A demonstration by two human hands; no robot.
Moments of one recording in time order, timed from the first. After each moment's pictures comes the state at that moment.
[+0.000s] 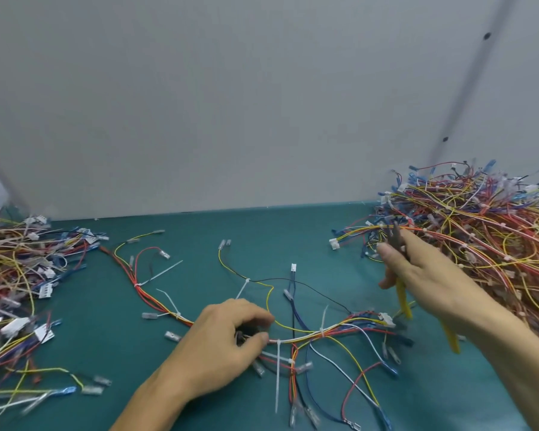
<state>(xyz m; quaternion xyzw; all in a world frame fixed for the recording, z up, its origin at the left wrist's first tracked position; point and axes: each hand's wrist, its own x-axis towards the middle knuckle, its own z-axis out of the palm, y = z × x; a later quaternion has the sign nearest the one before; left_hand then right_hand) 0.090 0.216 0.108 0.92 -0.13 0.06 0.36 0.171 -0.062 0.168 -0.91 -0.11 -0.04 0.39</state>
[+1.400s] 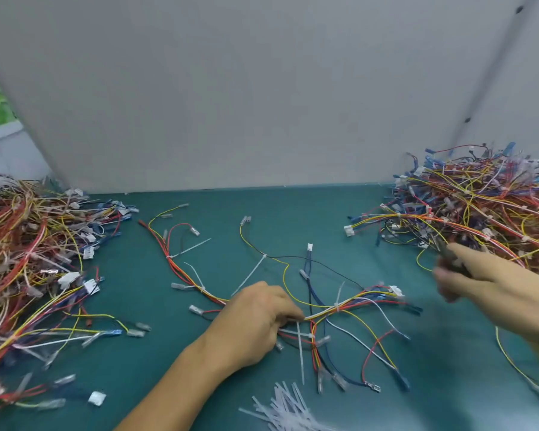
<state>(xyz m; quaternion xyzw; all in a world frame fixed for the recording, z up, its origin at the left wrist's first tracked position) 0.070 0.198 0.106 0.95 -0.20 0.03 0.23 0.129 -0.131 0.153 -0.92 -0.19 0.02 0.34</state>
